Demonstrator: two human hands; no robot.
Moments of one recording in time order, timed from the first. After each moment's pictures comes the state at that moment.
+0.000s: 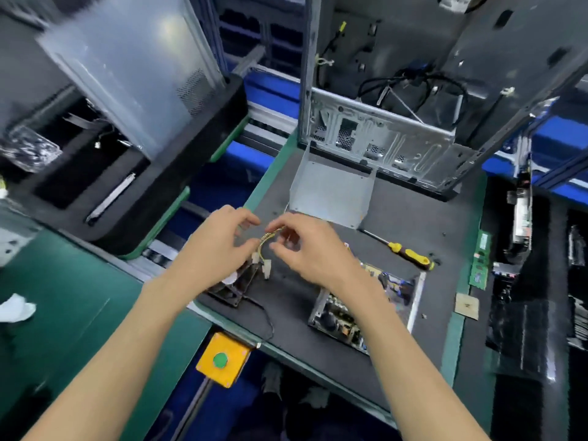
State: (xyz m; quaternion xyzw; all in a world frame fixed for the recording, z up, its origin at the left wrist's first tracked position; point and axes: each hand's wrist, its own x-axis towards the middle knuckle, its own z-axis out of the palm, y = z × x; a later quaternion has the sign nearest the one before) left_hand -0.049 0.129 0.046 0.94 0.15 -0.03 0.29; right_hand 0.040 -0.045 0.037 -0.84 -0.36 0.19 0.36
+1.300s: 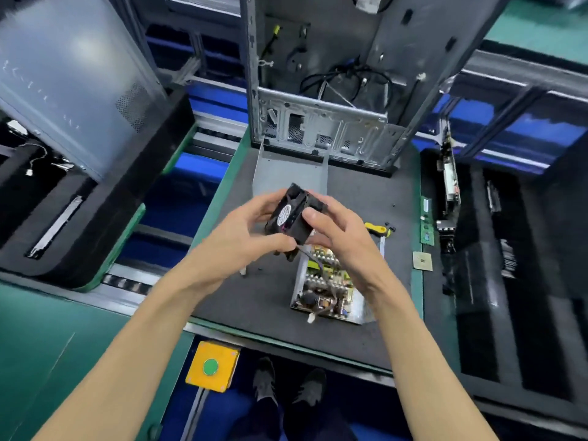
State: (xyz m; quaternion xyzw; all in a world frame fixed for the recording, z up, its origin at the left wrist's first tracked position) left_hand -0.049 0.076 0.095 0.75 0.04 -0.12 0.65; right_hand 0.001 -0.110 0.080 -0.67 -0.06 0.23 0.71
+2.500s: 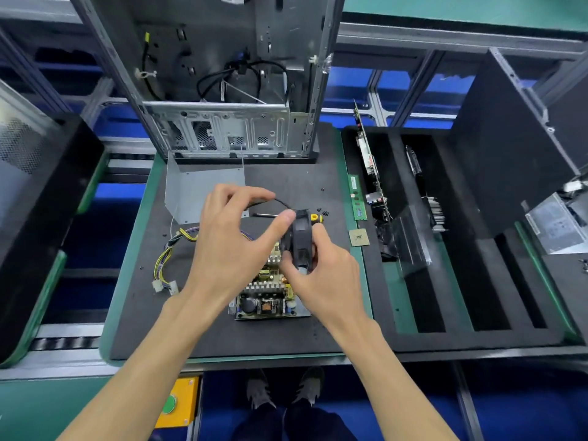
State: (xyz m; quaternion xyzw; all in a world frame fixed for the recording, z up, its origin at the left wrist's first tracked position) left_hand -0.016 -0.037 0.096 0.88 -0.03 0.10 0.45; right_hand -0.045 -0.189 0.050 -0.91 -0.05 -0.12 0.39
